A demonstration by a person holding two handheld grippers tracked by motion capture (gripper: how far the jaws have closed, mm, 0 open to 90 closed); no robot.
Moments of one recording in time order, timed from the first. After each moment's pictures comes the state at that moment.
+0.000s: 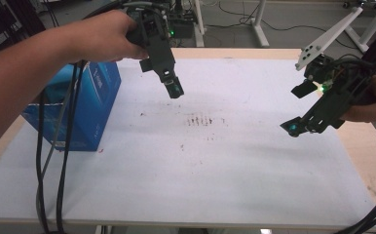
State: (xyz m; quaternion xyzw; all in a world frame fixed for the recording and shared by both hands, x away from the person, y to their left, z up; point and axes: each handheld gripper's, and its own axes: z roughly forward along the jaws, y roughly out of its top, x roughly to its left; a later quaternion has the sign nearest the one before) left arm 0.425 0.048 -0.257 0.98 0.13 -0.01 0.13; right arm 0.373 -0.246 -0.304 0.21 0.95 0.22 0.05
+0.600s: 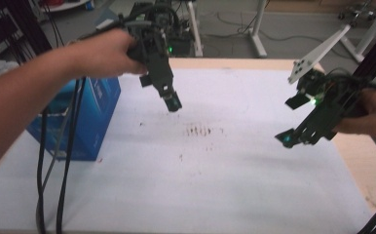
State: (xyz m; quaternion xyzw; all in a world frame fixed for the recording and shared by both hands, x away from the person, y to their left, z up) left arm 0.428 0.052 -0.264 0.98 0.14 -0.01 0.13; right arm 0.375 -0.242 -0.305 0.21 0.95 0.23 0.05
